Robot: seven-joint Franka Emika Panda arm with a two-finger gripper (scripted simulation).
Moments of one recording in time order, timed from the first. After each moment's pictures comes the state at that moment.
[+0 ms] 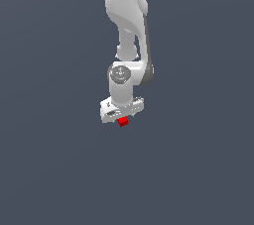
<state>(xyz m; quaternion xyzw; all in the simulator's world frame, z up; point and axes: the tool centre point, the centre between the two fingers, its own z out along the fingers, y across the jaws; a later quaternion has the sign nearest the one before) -0.017 -0.020 0.045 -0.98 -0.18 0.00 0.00</state>
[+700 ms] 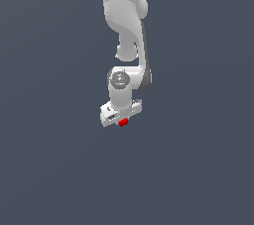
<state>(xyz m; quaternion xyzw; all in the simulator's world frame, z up) -0.017 -0.024 0.020 -0.98 -0.22 0.00 0.00</state>
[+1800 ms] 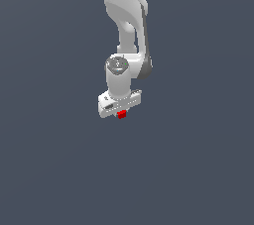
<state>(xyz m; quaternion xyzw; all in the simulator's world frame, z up) -0.036 -0.029 0.068 -0.98 -0.22 0.00 0.00</state>
